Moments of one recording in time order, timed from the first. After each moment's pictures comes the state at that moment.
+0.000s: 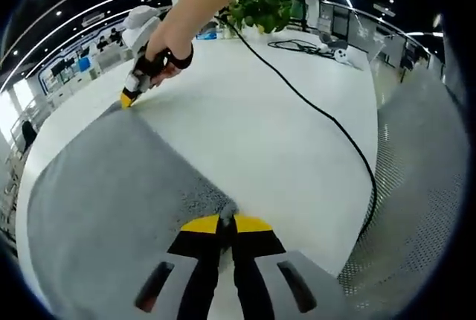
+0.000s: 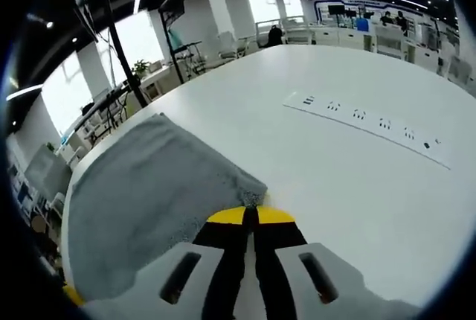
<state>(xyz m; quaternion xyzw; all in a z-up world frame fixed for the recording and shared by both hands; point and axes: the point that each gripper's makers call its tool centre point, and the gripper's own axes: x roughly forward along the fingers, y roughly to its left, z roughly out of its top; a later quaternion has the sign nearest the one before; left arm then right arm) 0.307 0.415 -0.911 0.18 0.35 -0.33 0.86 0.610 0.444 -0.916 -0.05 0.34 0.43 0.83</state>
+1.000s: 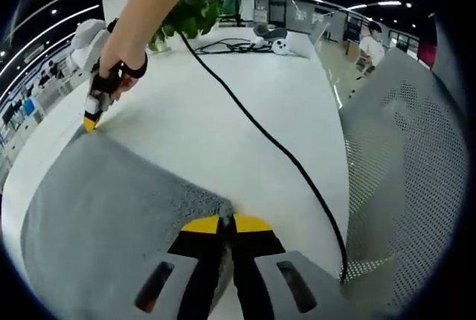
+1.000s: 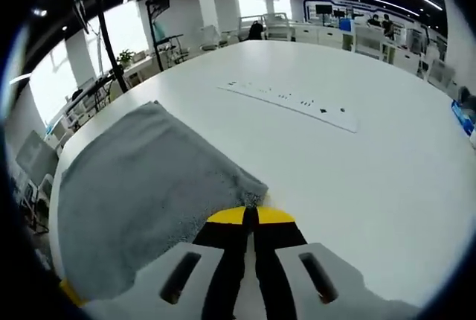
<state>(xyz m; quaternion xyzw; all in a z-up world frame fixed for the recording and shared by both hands) 0.311 0.264 -0.915 0.24 0.31 -0.49 0.78 0.615 0.270 -0.918 -0.08 0.35 0.38 0.85</state>
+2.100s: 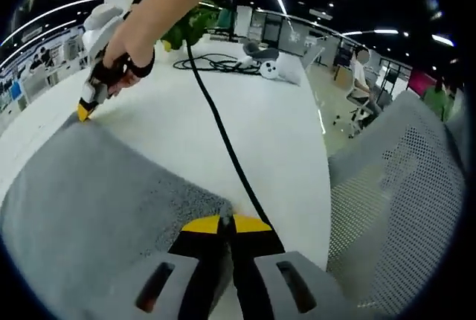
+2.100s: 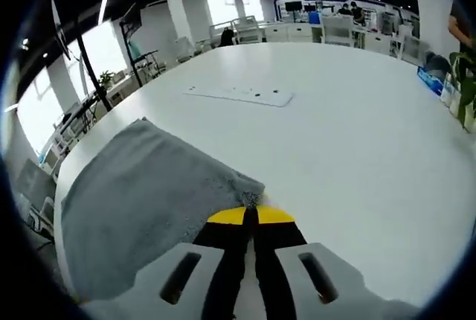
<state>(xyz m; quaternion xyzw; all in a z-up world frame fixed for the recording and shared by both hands) 0.306 0.190 -0.904 0.16 0.32 -0.52 0.78 0.610 0.194 -0.909 -0.03 0.36 0.33 0.87</state>
